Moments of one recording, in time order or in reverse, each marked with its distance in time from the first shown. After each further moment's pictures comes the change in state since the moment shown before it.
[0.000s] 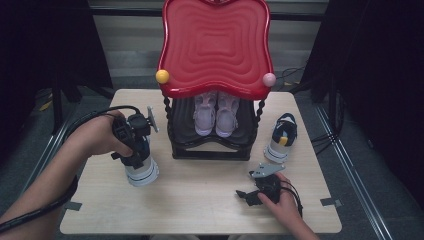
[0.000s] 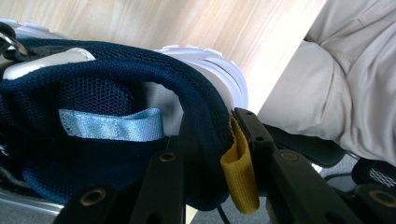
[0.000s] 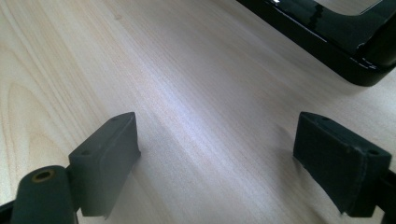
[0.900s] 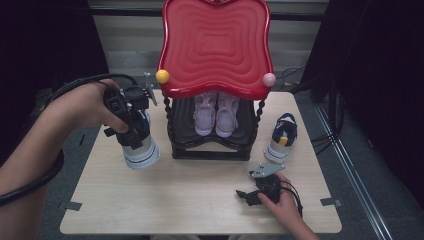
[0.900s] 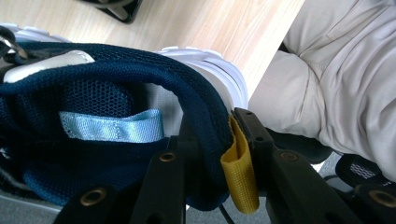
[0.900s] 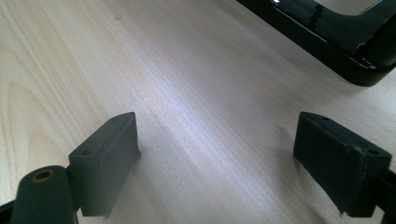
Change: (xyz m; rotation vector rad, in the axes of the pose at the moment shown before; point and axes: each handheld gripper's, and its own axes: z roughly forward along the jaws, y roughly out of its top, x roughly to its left) left arm -0.015 0.013 -0.074 -0.042 0.013 0.011; right arm 0.000 0.000 0.000 0.002 0.000 -0.002
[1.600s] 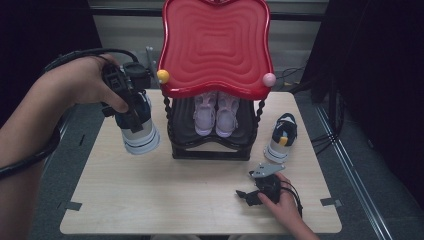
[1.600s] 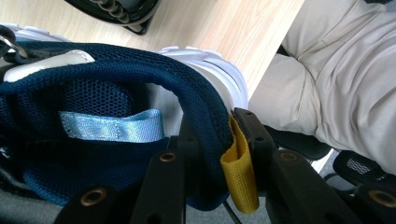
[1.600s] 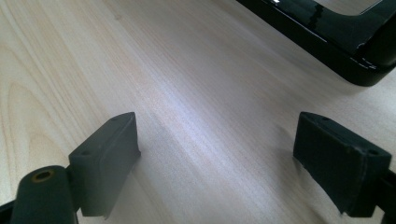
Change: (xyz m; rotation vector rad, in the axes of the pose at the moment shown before) left arm -0.003 0.016 -0.043 0.007 0.025 0.011; right arm 0.000 0.000 0.000 0.000 0.000 0.002
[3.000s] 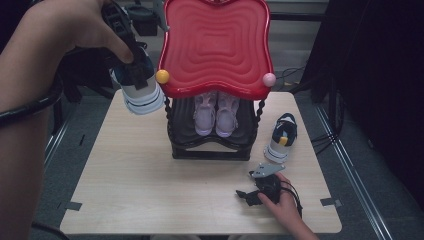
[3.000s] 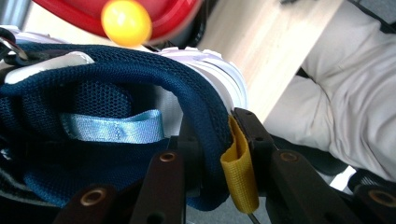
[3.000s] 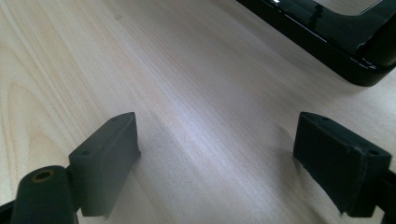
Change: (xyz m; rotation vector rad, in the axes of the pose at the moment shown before) left arm -0.003 0.037 -0.082 -0.034 0.146 -0.021; right arm 0.000 0.000 0.000 0.000 0.000 0.000
